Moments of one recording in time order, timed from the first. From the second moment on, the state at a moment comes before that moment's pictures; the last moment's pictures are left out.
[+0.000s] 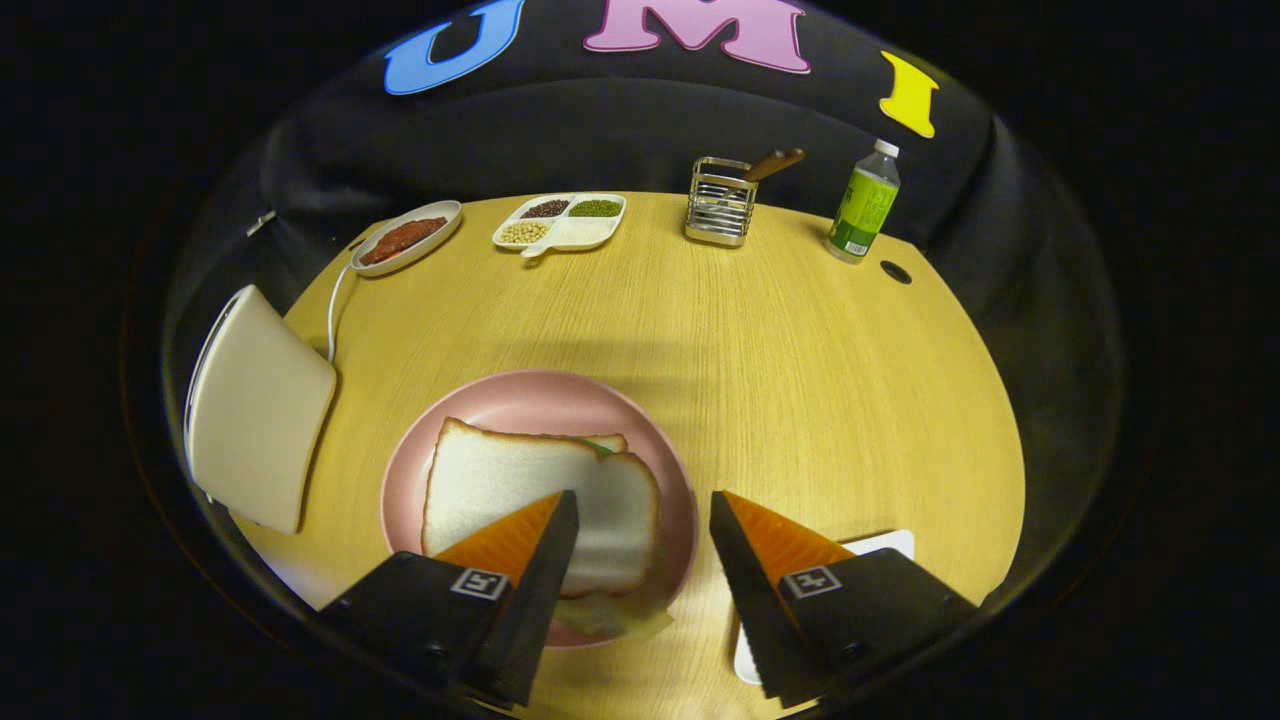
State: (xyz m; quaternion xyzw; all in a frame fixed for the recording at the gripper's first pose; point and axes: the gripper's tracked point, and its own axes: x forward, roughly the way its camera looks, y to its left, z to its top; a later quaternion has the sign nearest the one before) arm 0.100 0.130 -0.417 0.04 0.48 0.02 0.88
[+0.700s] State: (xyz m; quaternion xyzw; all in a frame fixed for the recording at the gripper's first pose) arm 0.098 0.082 -0.280 0.08 0.33 0.01 0.94
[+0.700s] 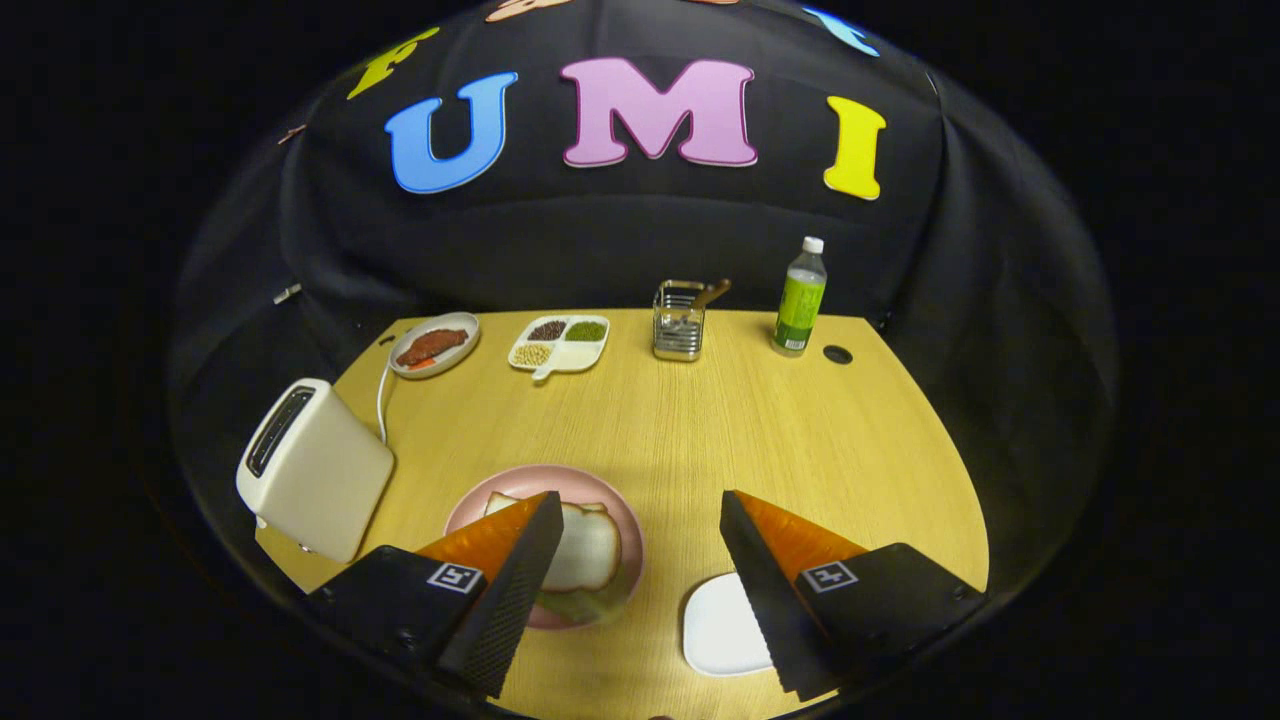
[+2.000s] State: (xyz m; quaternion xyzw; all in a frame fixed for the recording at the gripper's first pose) arm 0.001 -0.050 -0.090 0.08 0.11 0.08 0.99
